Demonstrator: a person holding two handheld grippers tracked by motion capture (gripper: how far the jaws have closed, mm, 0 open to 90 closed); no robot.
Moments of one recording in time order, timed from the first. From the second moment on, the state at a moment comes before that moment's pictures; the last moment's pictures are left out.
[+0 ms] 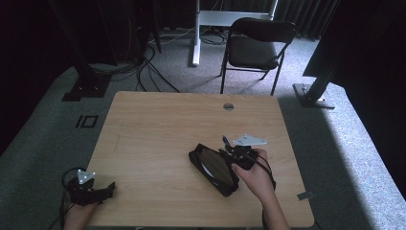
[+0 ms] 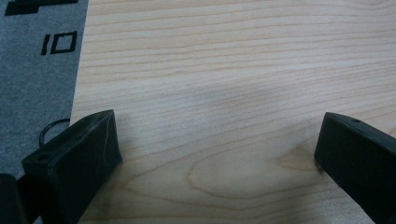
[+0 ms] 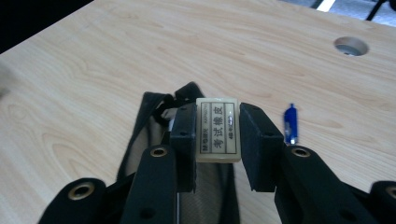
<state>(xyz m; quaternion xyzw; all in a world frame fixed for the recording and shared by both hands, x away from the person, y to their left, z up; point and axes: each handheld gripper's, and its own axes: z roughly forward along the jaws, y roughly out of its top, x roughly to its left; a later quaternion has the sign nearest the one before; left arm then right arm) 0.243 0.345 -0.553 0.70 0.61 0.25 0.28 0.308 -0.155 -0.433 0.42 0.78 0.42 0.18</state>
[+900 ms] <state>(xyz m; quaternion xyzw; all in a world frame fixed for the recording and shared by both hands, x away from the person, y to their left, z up) 0.243 0.345 -0.553 0.70 0.61 0.25 0.28 0.315 -0.124 -0.460 0.39 0.83 0.38 0.13</state>
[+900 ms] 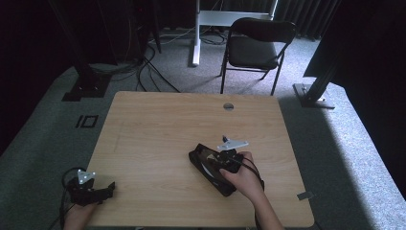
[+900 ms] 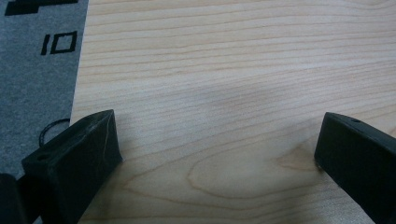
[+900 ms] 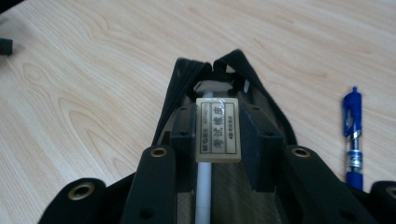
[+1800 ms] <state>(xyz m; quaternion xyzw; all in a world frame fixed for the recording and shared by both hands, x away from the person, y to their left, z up) 0.243 0.345 -0.553 0.70 0.61 0.25 0.28 0.334 -0.104 -0.489 0.40 0.86 0.29 0.10</state>
